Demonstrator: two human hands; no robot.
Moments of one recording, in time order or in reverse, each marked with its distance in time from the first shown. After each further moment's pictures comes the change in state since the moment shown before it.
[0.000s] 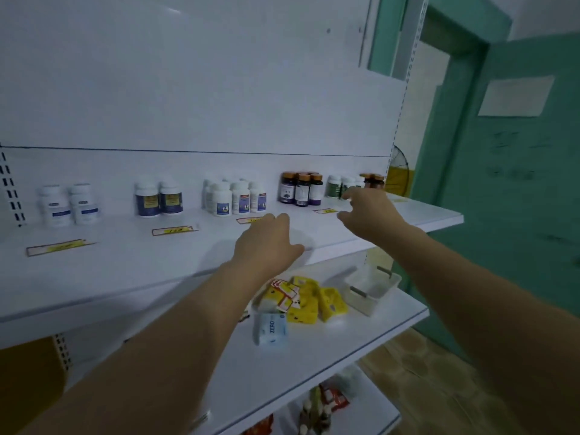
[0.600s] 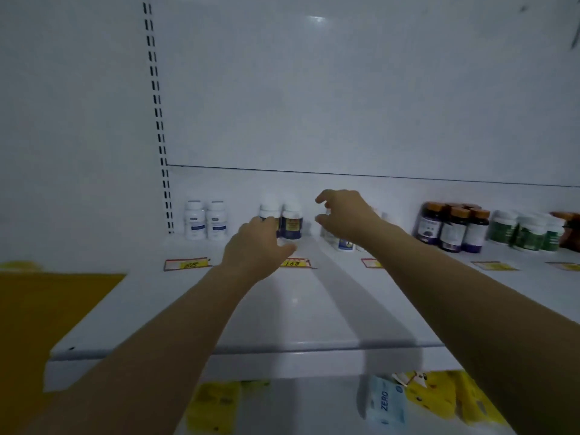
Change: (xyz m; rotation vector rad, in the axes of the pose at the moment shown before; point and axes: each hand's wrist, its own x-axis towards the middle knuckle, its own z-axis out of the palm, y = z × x) left_hand 0.049 -0.197 -0.053 0.117 0.240 -0.422; right_hand 0.147 -0.199 0.124 0.217 -0.164 -0.515
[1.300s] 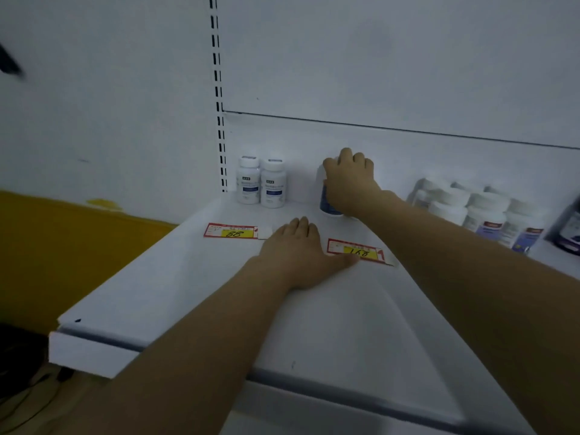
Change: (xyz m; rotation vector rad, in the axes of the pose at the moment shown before) left_hand 0.027 -0.050 0.053 0.272 -0.359 -0.170; right_hand 0.115 -0.045 0.118 -0.412 -0.011 -0.270
